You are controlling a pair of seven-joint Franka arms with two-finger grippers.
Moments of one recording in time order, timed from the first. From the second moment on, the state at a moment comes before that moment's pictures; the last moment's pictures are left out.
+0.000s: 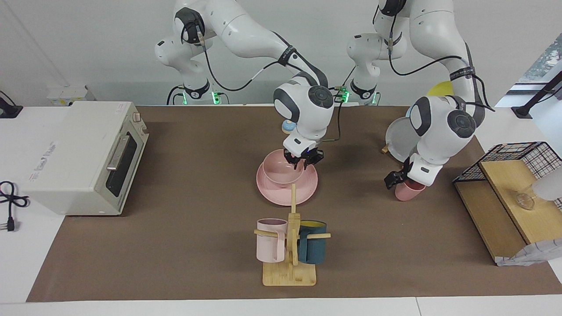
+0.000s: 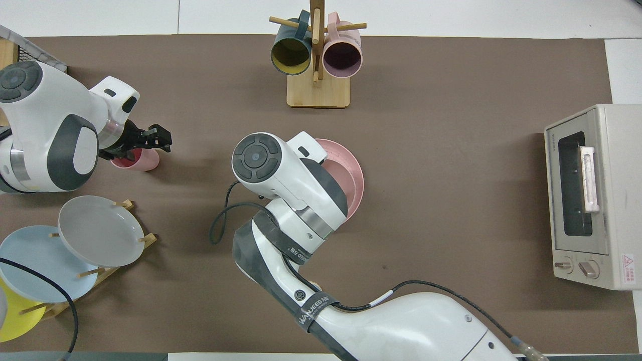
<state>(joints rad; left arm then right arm) -0.07 0.28 -0.05 -1.84 -0.04 2.06 -0.25 0.70 0.58 0.00 -1.37 -0.05 1.87 0.78</state>
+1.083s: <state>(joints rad) -0.24 0.30 -0.06 -1.30 -0.05 1.50 -0.37 0.19 0.06 -0.05 -1.48 0.01 1.38 0.16</state>
